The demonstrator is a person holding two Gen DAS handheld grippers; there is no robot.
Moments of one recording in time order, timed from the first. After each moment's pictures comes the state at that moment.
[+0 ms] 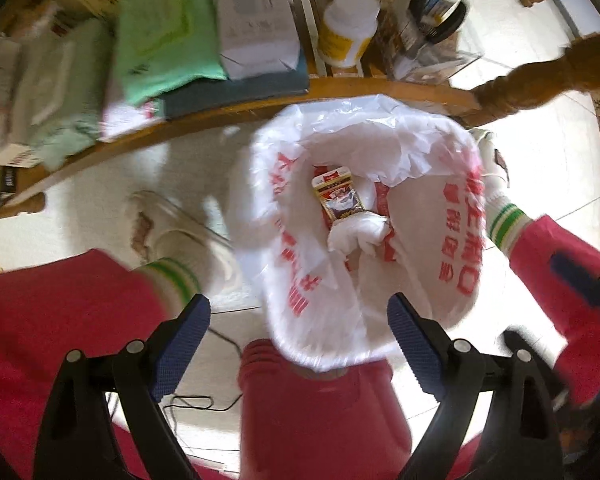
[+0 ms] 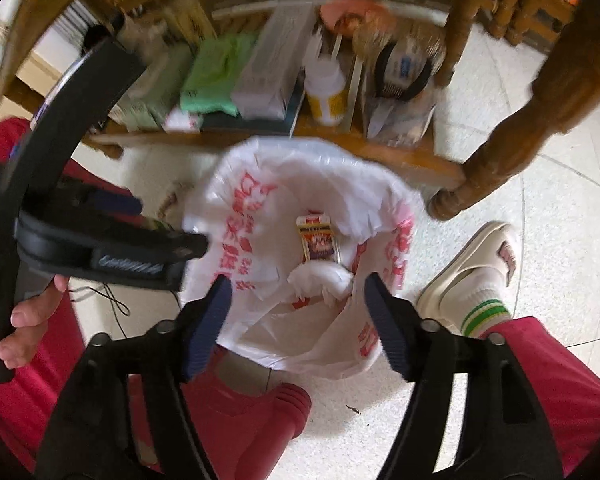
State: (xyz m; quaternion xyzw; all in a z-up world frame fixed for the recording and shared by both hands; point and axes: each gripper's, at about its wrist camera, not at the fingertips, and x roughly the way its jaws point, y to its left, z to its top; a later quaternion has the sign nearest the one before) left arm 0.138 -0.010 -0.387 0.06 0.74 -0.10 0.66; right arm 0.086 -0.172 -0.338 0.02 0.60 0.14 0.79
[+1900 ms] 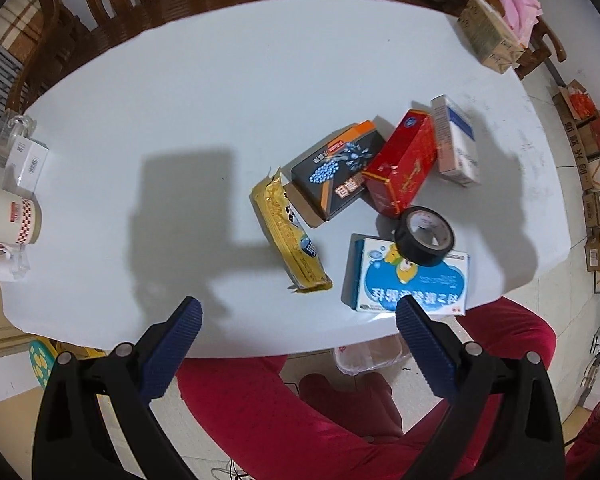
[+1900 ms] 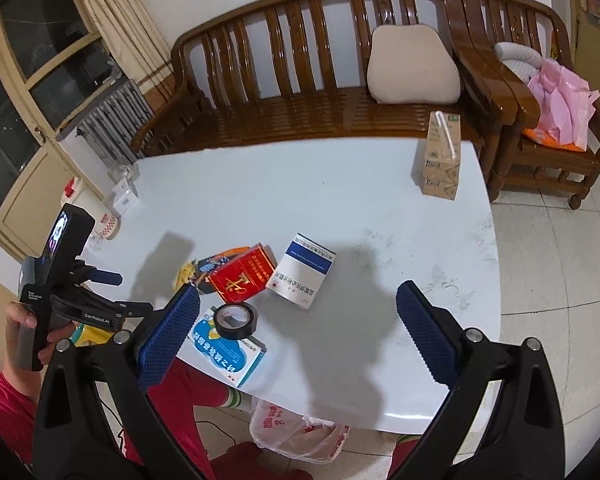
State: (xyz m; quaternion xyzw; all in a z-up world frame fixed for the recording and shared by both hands) left arm 0.266 0.049 -0.084 0.07 0.66 -0.09 0.74; right arm 0.240 -0.235 -0.007 0.07 0.46 0.17 0.87
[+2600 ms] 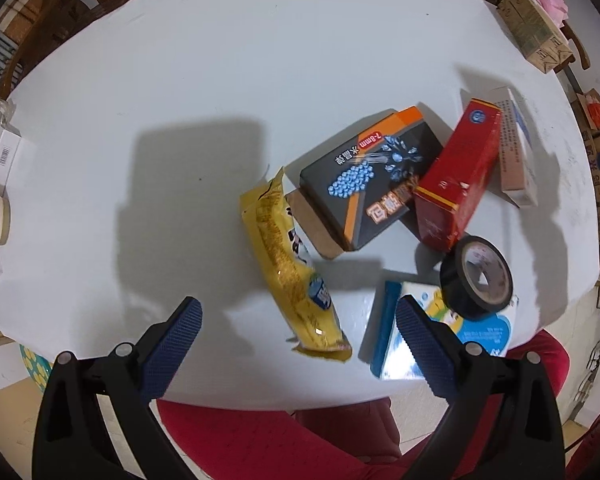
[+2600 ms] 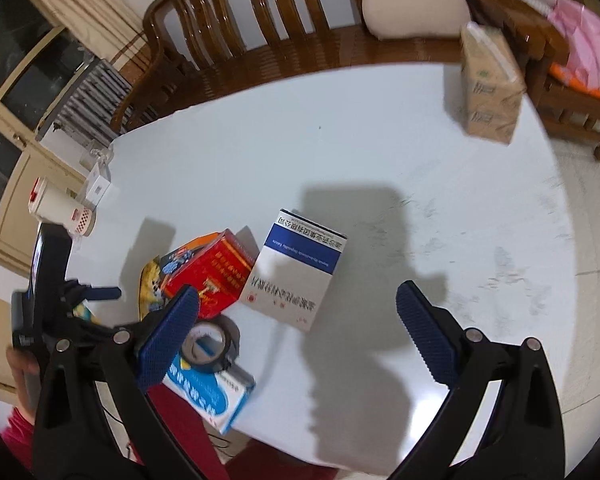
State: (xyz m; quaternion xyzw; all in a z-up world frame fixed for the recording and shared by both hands) left arm 0.296 0.057 -0.144 0.05 0.68 -0.06 0.73; right arm 0.326 -0.210 -0.108 0.12 0.54 0.17 0.81
